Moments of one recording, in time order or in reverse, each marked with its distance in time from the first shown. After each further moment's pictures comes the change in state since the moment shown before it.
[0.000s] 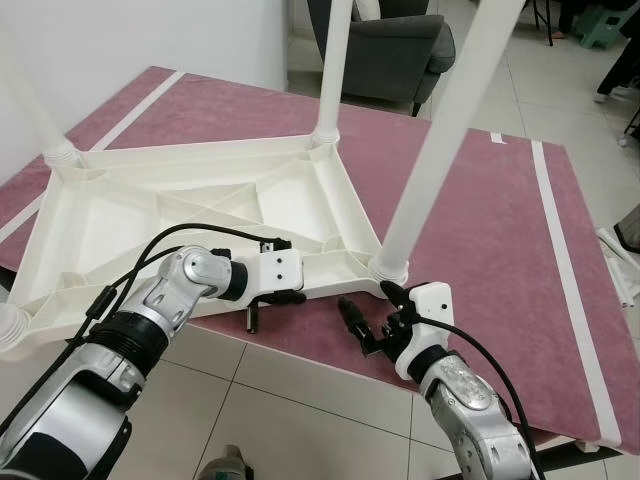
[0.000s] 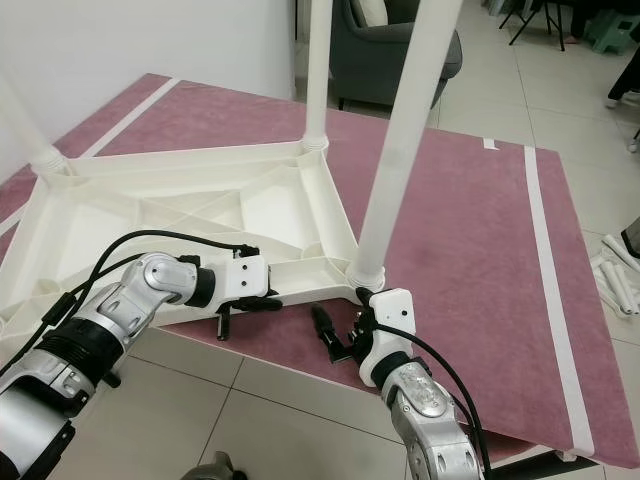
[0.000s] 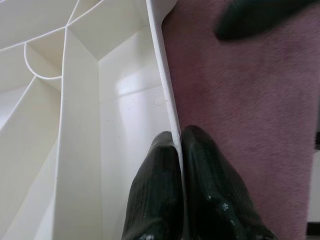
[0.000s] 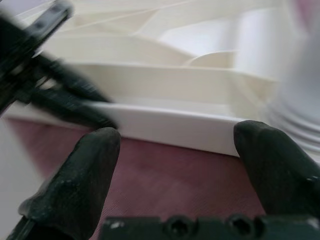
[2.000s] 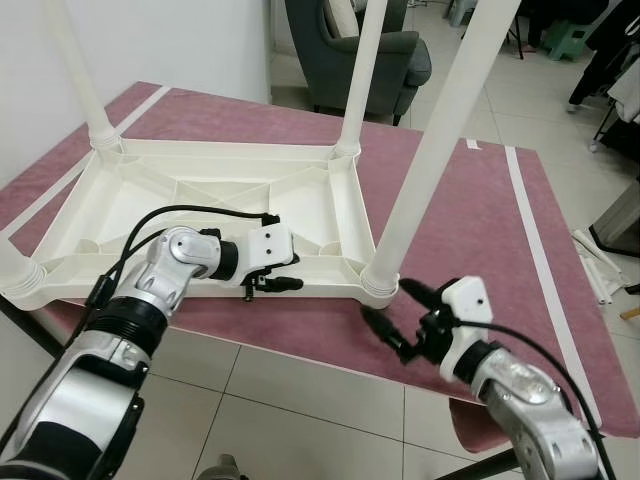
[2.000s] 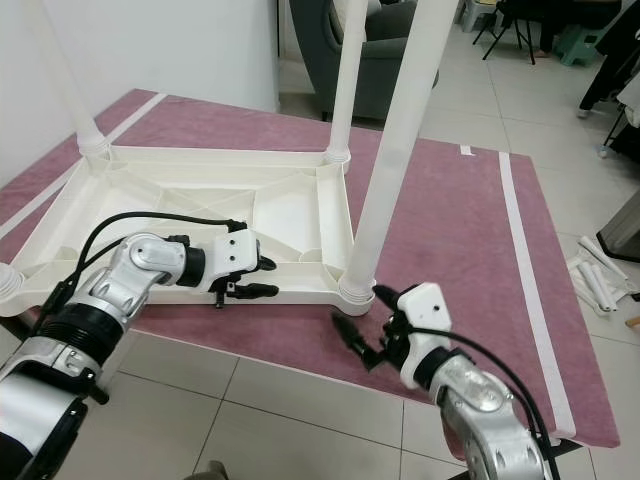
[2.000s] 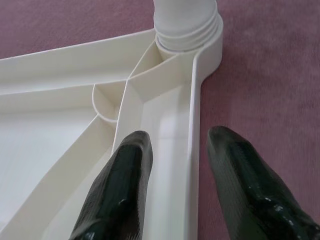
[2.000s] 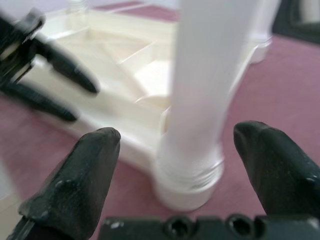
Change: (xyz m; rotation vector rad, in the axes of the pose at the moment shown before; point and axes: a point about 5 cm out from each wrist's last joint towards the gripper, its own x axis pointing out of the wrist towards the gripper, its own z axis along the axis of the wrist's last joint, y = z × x) left arm -0.016 0.023 -0.004 -0.088 -0.042 0.132; right arm -0.013 -0.048 0.039 -0.176 -0.030 0.018
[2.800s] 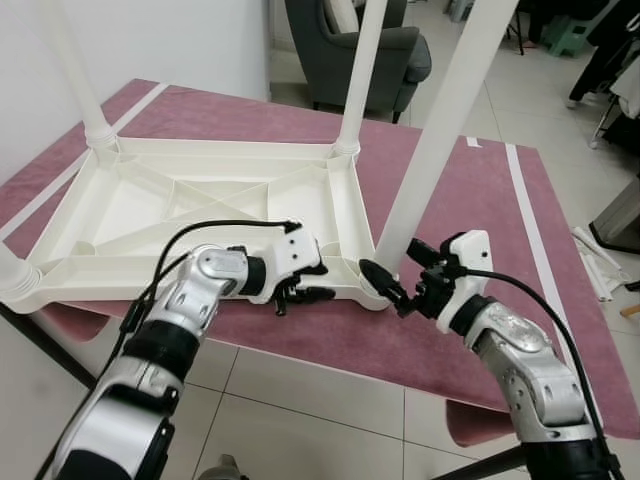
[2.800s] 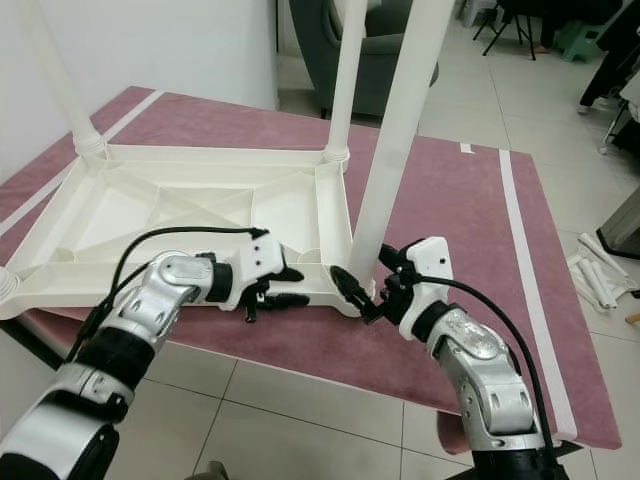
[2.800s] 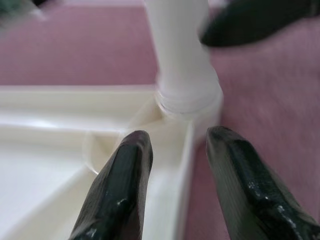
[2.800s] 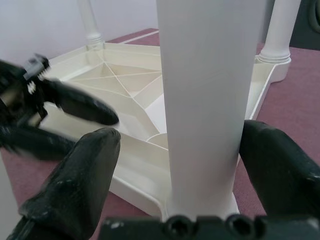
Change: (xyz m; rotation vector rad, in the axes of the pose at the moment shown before) left arm -0.006 -0.015 0.023 -0.092 -0.220 0.137; right arm 0.019 0.002 0.008 0.124 -0.084 0.084
